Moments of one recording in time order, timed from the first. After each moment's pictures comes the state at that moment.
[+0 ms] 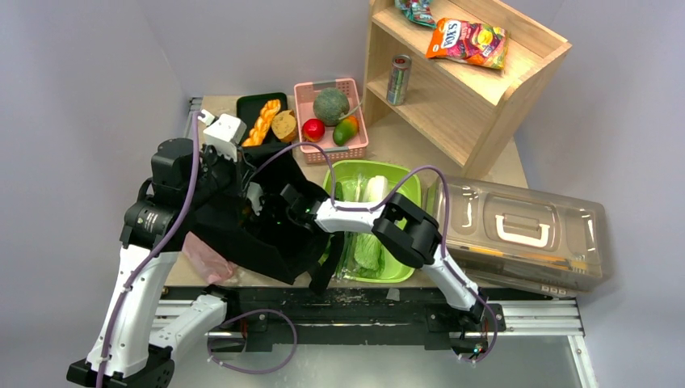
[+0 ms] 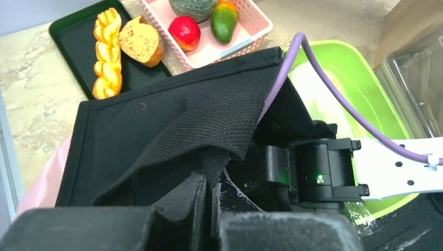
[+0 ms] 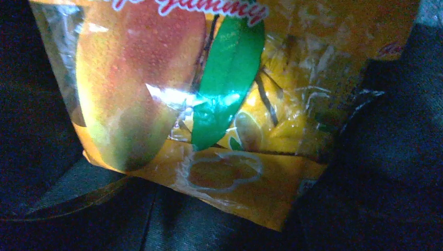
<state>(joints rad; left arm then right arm) -0.27 0.88 1.31 -0.82 0.18 0.00 1.10 2.29 1.66 0.09 -0.26 0.00</state>
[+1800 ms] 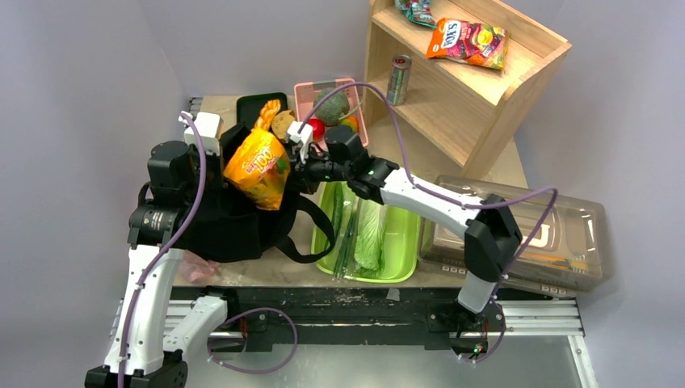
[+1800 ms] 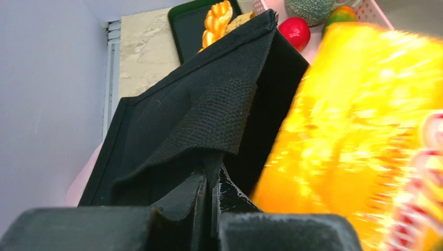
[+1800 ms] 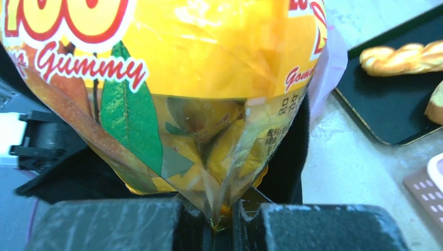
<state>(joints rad) -0.11 0.86 1.18 -0.69 -0.03 0.09 0.89 1.78 1.47 -0.02 -0.45 0.07</state>
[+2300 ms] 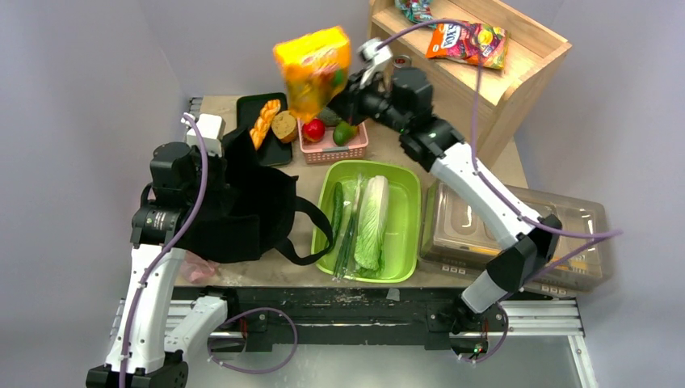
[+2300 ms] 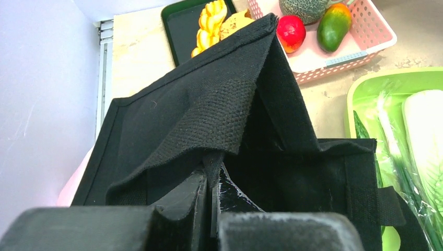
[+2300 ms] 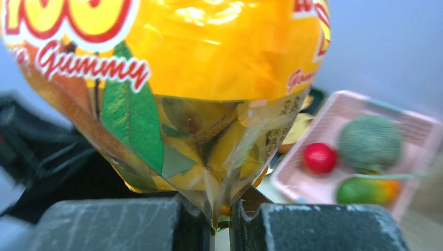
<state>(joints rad) -0.10 0.85 1.15 -0.67 -0.01 0.09 0.67 1.61 1.69 -0.16 -0.32 0.23</state>
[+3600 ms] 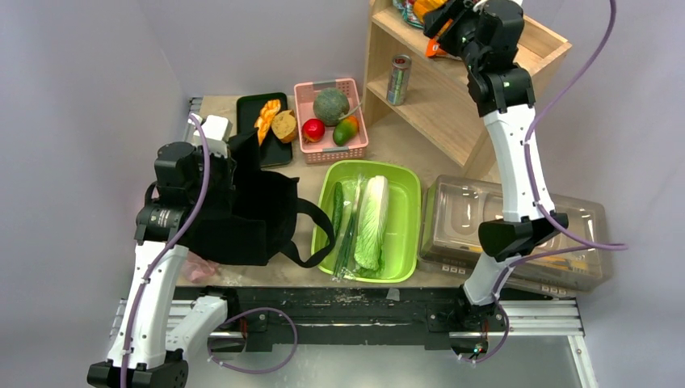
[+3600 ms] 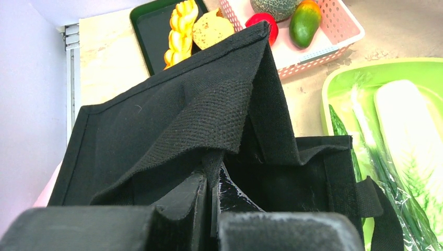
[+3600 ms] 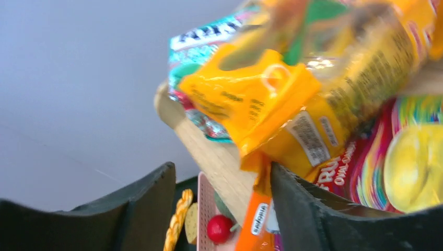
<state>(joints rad) -0.10 0.86 1.11 -0.63 0.10 0.08 0.21 1.78 2.31 -0.57 0.14 0.56</state>
